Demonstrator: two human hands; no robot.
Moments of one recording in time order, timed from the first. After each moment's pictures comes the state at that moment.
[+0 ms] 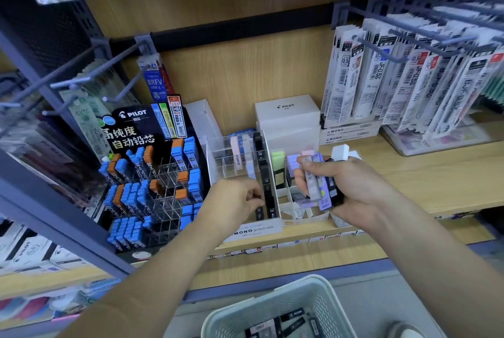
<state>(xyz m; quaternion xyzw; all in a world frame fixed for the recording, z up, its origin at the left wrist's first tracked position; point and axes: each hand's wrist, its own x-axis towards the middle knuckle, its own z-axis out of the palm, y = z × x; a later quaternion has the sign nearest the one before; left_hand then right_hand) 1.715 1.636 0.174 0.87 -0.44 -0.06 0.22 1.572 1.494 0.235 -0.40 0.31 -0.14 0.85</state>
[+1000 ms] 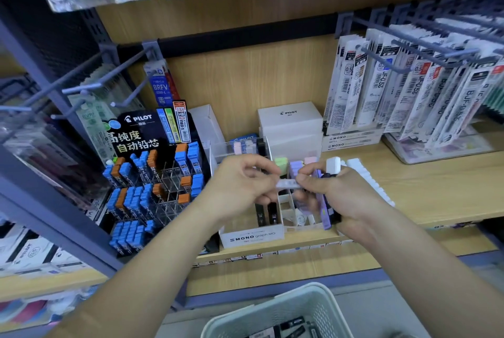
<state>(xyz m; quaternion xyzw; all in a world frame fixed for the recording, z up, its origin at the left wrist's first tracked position) 1.691 1.630 0.247 0.73 -0.28 -0.31 0.53 1.577 1.503 0.226 -0.53 0.31 -0.16 0.77</state>
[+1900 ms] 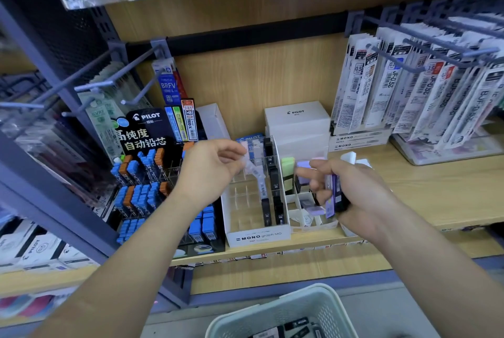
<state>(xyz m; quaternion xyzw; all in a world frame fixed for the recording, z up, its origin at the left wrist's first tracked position) 1.739 1.650 0.241 0.83 -0.33 -0.05 0.44 1.583 1.501 0.237 -0.44 0.37 -0.16 0.80</state>
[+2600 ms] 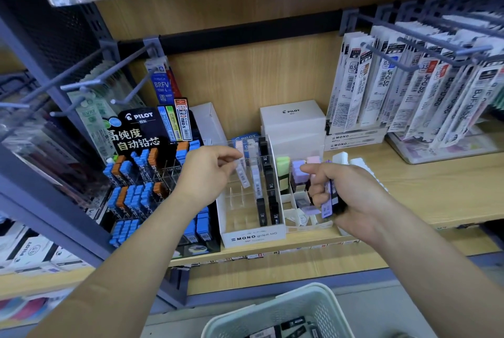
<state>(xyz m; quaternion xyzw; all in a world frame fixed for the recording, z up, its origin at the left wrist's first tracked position) 1.755 1.642 0.216 0.86 -0.35 -0.02 0.37 1.581 1.499 0.232 -0.43 0.37 -0.14 0.81</state>
